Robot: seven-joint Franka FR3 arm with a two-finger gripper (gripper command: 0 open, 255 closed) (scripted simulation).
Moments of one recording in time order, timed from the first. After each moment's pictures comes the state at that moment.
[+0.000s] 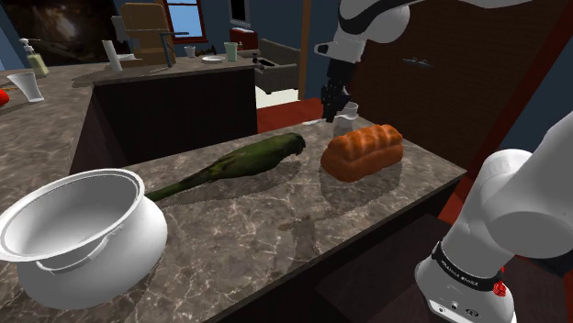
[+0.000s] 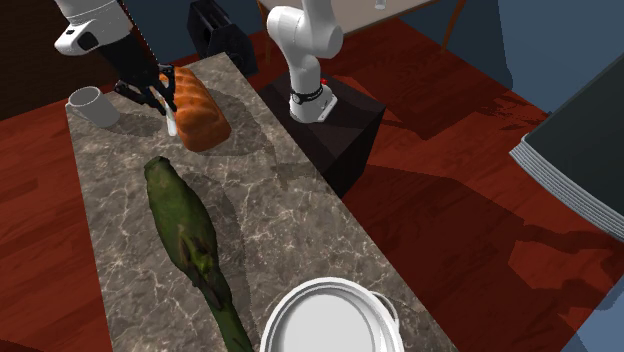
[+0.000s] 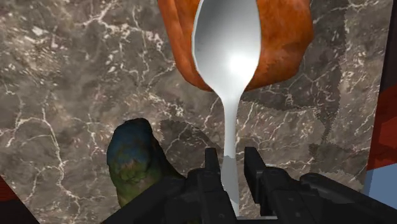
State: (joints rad) arm 0.16 -0.27 -0.37 -2.21 0.16 1.90 -1.31
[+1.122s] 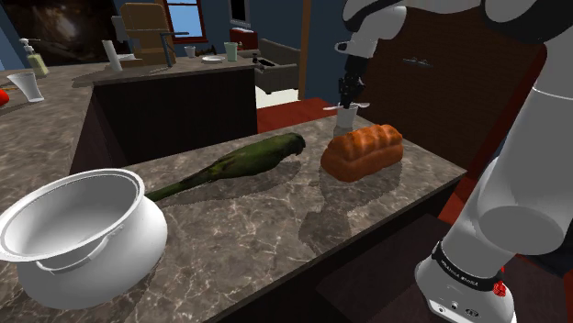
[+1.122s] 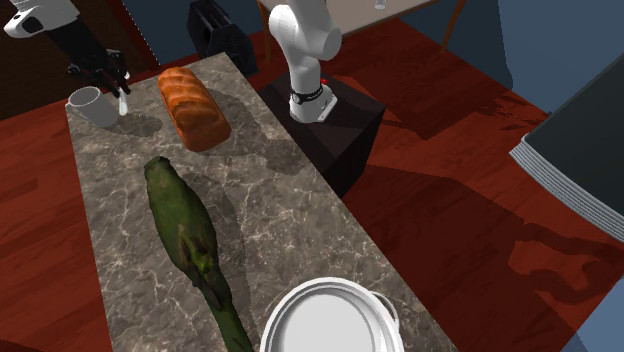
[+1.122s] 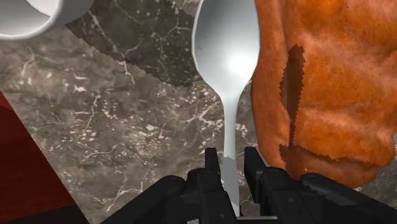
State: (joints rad) arm 0.03 0.09 -0.58 -1.86 0.27 1.79 -1.69
